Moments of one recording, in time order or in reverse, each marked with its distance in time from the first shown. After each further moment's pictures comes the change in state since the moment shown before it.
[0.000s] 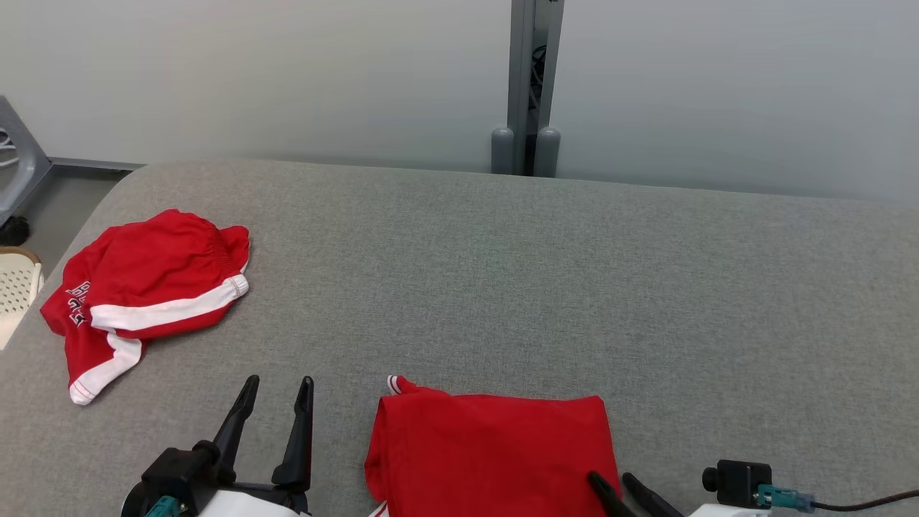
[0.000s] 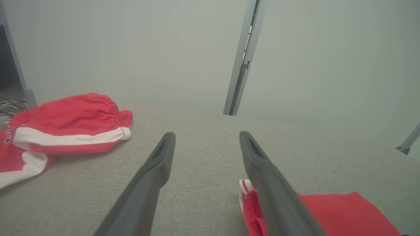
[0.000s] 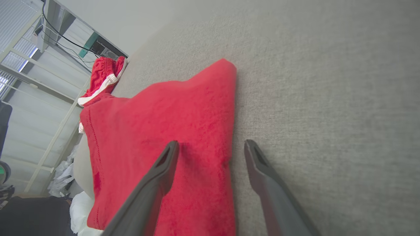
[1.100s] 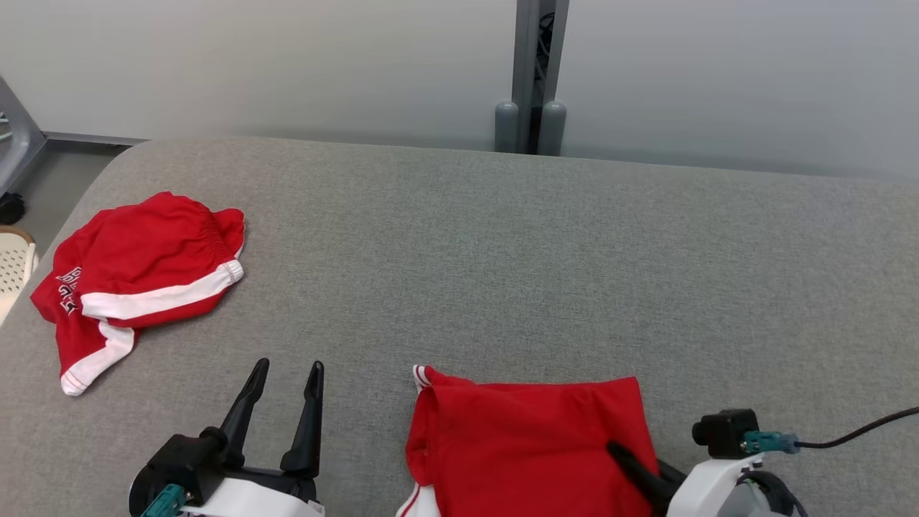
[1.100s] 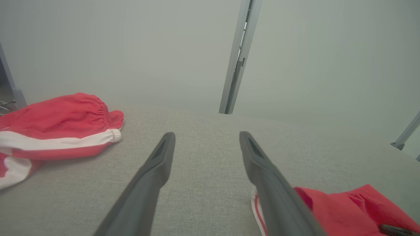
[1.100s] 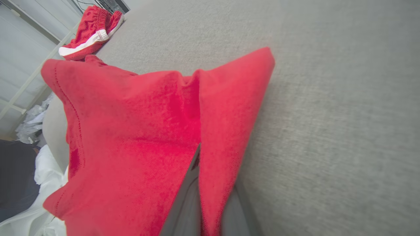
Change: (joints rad) left arm -0.023 0.000 -0.020 -0.018 0.002 -0.005 0.000; right arm -0.243 -0.087 0.331 0.107 0.072 0.000 -0.039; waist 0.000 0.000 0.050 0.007
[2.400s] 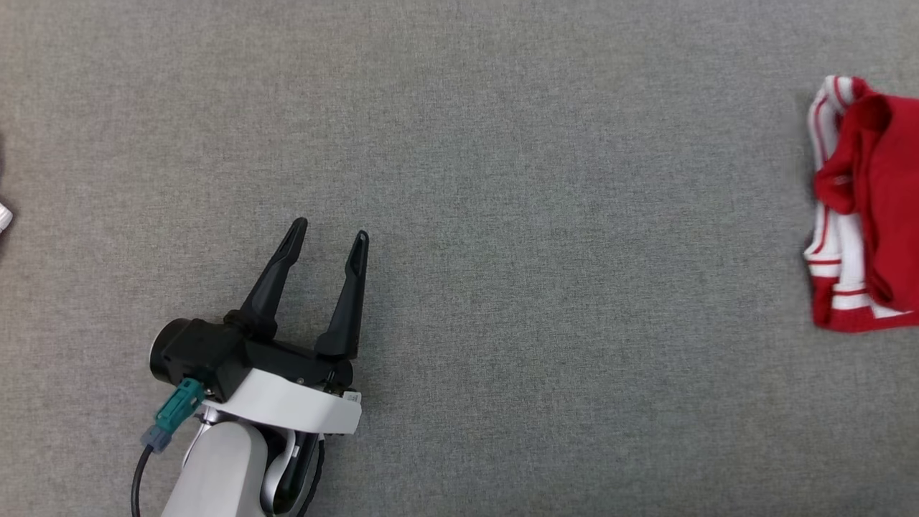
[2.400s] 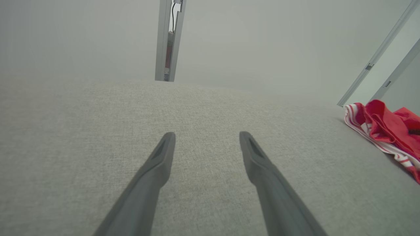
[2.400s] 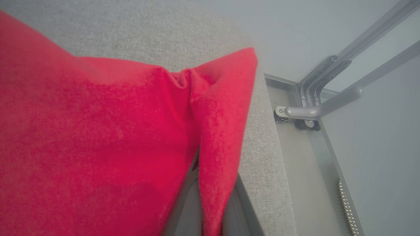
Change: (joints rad) left arm -0.242 0.000 -0.104 -0.088 -0.002 0.001 0.000; right arm -0.478 -0.455 -0.152 0.403 -0.183 0.000 -0.004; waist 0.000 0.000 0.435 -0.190
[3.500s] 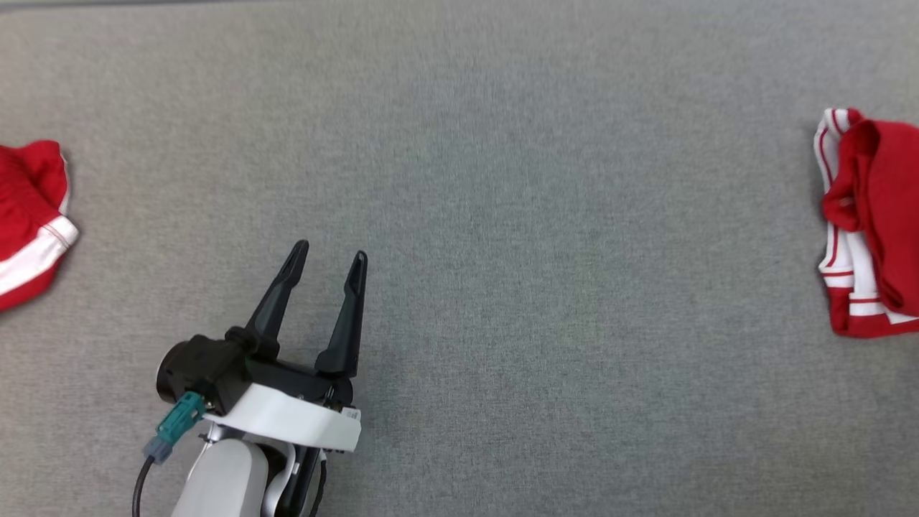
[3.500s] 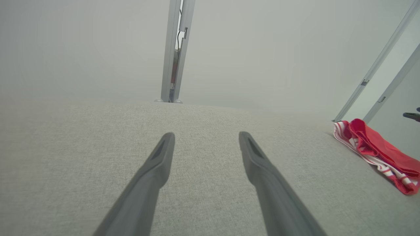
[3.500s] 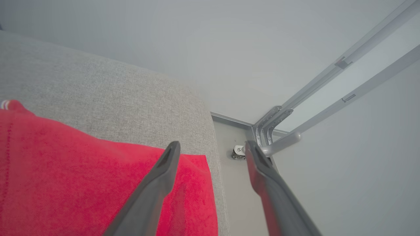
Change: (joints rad) left arm 0.024 0.000 -0.003 0.022 -0.035 -0.003 0.000; right arm -0.140 0.100 -0.233 0.235 -0.392 0.000 0.000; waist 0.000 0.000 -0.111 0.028
